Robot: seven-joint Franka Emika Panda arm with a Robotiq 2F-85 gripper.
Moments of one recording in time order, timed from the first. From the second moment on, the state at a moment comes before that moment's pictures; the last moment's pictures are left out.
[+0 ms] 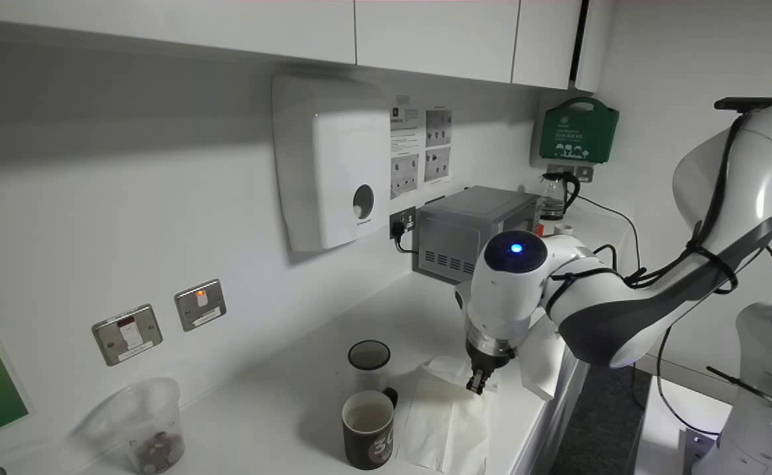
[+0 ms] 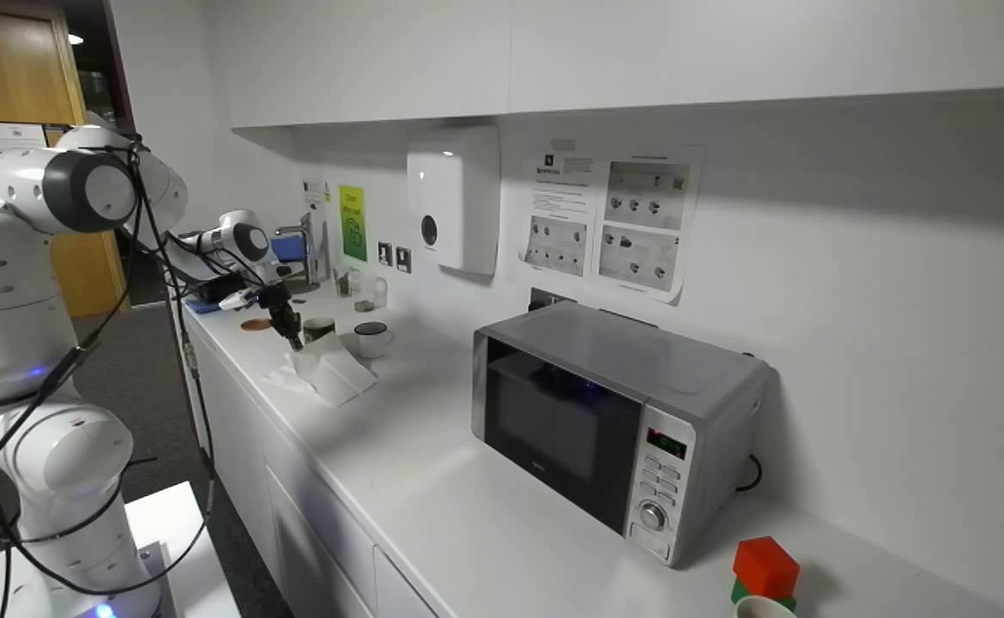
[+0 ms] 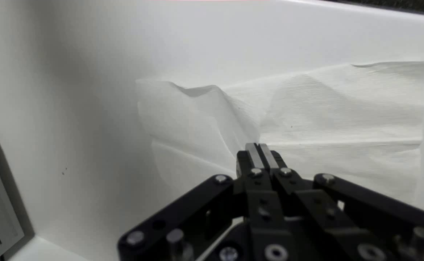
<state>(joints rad) 0.40 -0.02 0.35 -2.17 -0.42 2.08 0.79</state>
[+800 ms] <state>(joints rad) 0.40 -0.03 0.41 -2.11 -0.43 1.99 0.79</state>
